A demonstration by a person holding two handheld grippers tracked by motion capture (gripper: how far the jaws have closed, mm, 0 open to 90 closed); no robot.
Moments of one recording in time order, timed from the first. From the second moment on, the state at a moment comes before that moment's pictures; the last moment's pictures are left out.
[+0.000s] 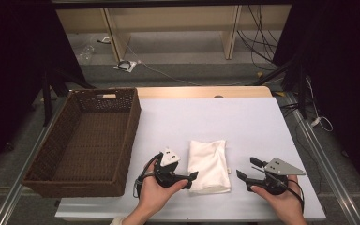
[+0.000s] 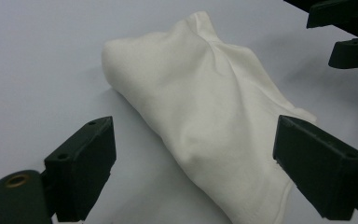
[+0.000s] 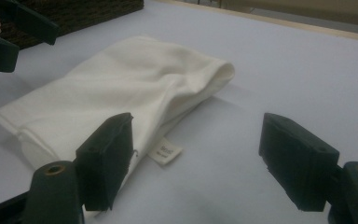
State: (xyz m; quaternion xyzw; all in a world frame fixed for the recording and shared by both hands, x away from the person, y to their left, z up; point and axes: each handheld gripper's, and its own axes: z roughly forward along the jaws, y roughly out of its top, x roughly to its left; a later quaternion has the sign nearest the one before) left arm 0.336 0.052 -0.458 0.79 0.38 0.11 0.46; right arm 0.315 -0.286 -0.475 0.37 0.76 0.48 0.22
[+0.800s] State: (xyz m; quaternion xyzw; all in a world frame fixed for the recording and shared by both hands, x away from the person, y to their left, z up) left arm 0.364 0.038 -0.473 0.80 0.41 0.08 0.44; right arm 0.315 -0.285 -0.475 0.37 0.76 0.48 0.22
